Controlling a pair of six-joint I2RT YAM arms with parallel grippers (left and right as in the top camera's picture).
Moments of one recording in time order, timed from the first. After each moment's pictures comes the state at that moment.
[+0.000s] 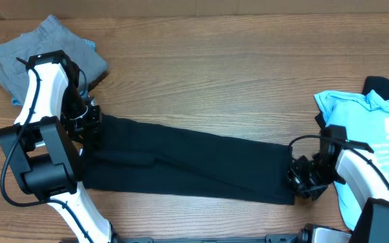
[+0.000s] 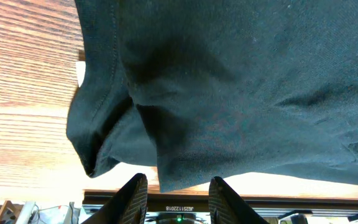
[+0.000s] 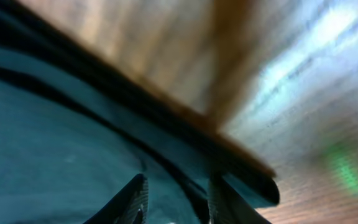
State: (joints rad) left arm 0.23 2.07 1.65 -1.56 0.03 0.00; right arm -0.20 1.43 0.64 -0.97 -0.35 0.68
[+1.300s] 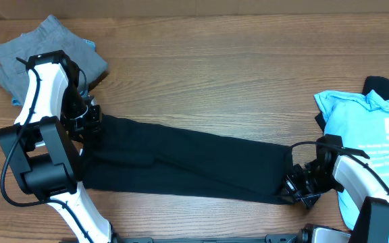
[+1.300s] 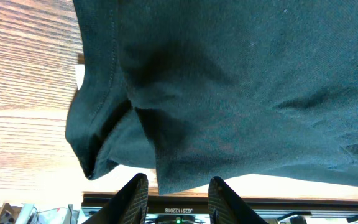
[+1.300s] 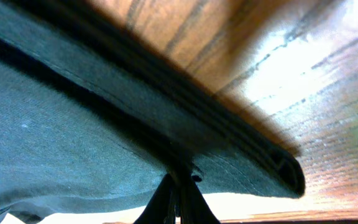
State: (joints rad) left arm 0.23 2.07 1.65 -1.56 0.04 0.00; right arm -0.20 1.43 0.57 -0.97 -0.46 0.65
